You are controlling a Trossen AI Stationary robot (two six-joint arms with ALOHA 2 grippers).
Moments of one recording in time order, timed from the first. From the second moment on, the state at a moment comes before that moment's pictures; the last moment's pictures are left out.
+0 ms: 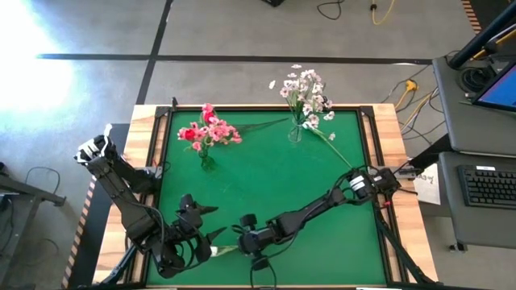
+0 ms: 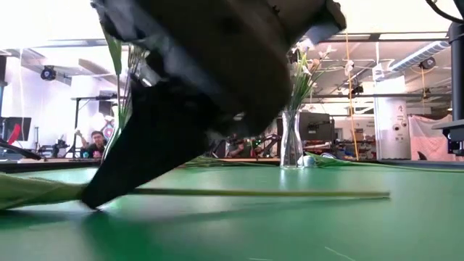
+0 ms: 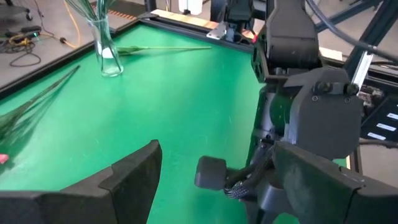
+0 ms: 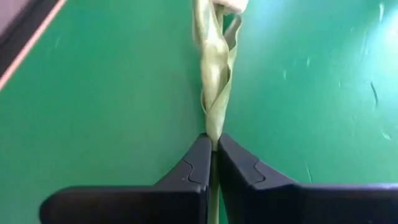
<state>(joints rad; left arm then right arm) -0.89 1.49 1.22 -0.76 -1.05 -1.09 0.42 2.33 1.65 -0.13 0.09 0.06</state>
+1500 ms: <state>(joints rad) -0.60 1.54 1.22 0.09 -0.82 0.12 0.44 1.52 0.87 1.06 0.00 -0.43</state>
